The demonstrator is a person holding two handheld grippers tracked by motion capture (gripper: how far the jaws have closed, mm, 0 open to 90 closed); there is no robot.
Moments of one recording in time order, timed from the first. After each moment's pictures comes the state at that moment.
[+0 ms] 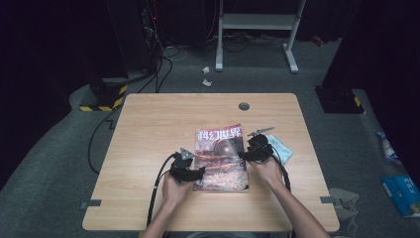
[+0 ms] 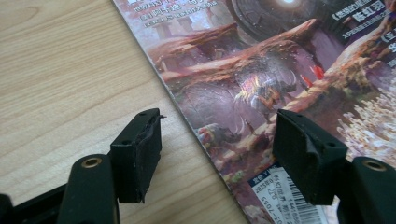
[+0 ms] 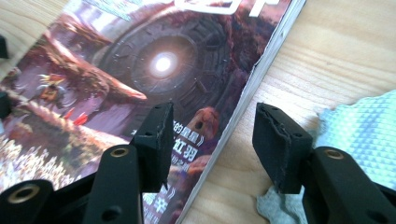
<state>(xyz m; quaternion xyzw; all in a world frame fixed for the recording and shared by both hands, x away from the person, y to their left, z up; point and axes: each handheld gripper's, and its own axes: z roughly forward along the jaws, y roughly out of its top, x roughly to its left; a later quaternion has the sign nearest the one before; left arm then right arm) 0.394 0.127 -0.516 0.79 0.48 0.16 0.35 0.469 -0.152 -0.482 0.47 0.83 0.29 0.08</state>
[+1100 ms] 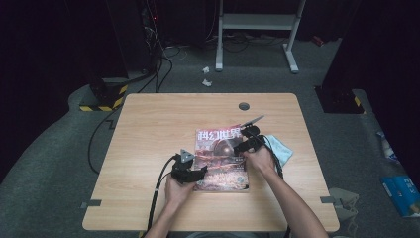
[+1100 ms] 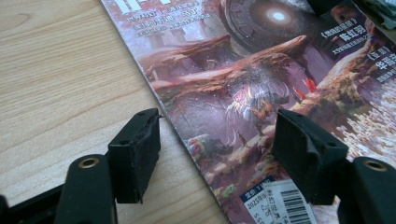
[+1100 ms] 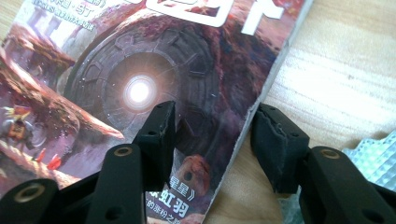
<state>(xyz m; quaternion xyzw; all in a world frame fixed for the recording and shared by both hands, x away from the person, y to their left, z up) 0.394 0.124 -0.524 0.78 0.48 0.17 0.38 0.515 -0.133 -0.489 0.51 0.83 0.22 0.02</state>
